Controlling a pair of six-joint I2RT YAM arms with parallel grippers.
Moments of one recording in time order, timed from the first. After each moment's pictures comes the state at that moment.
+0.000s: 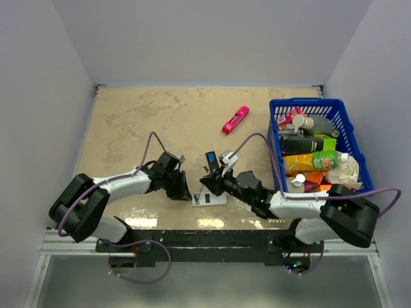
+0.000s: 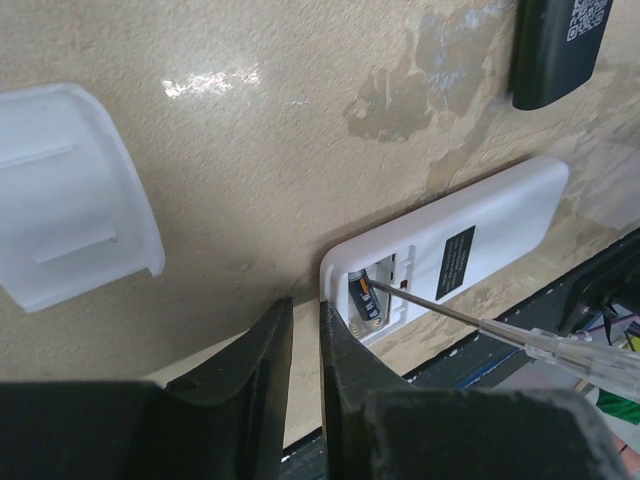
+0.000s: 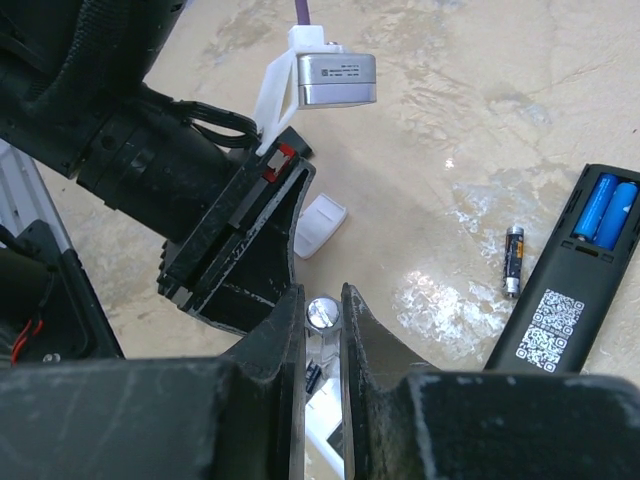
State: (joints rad) left arm -0.62 1.42 0.59 -0.24 0.32 -0.76; right arm 1.01 1.32 0.39 0.74 0.09 0.40
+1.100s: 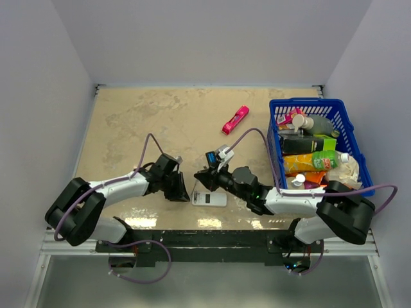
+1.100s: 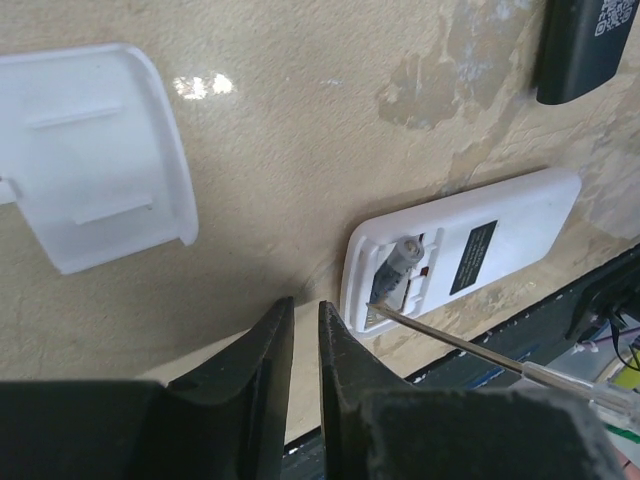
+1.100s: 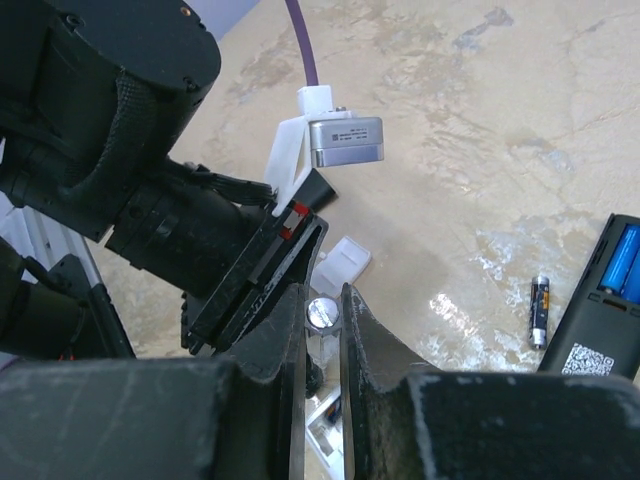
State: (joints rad) left arm -0.63 1.38 0.56 -0.25 0.29 -0.78; right arm 1.01 1.36 0.47 0.75 0.08 0.42
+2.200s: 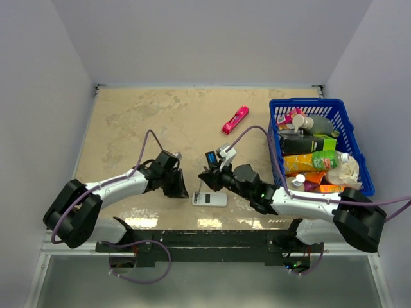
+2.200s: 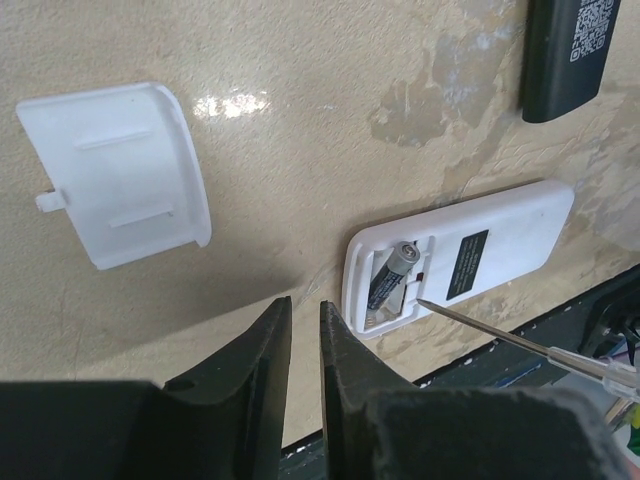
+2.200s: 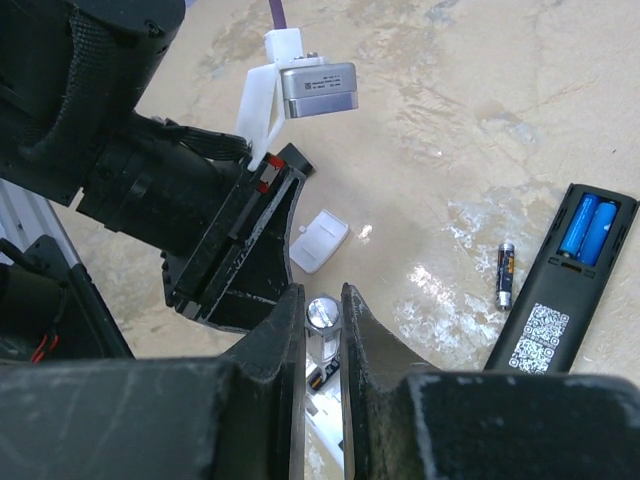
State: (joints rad) left arm -0.62 1.35 0.61 -0.33 0.23 -0.75; right arm 1.01 1.25 0.51 0.52 0.11 0.40
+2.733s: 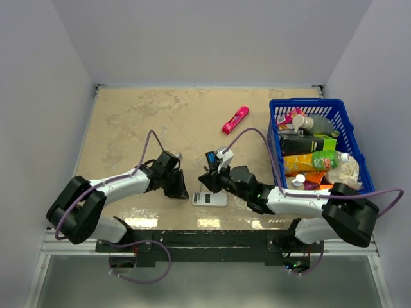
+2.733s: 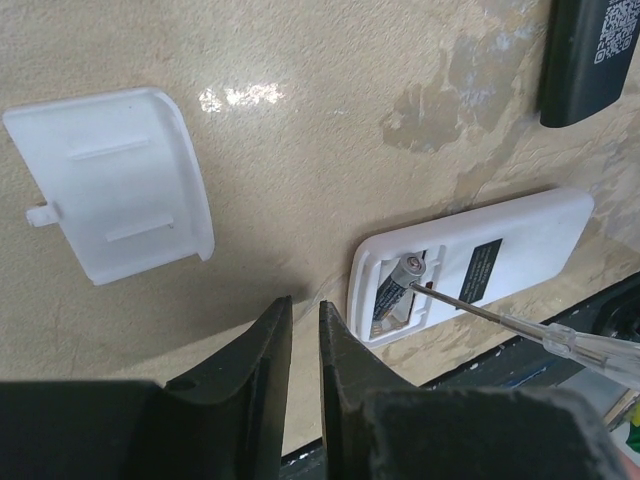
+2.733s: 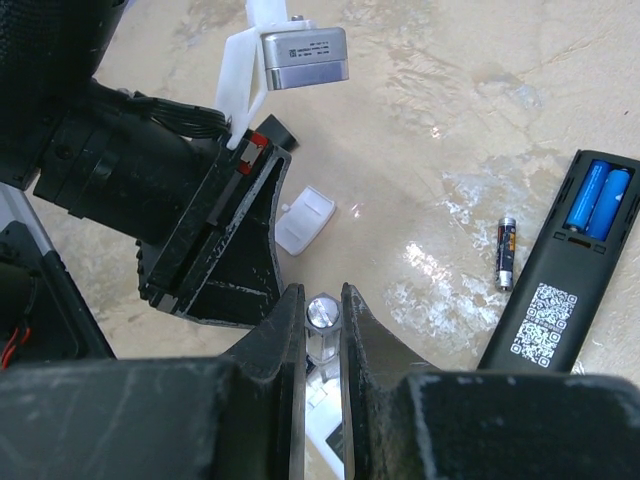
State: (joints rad) left arm -0.62 1.39 0.61 -0.31 0.24 -0.75; right arm 1.01 1.33 0.50 0.55 0.11 0.41
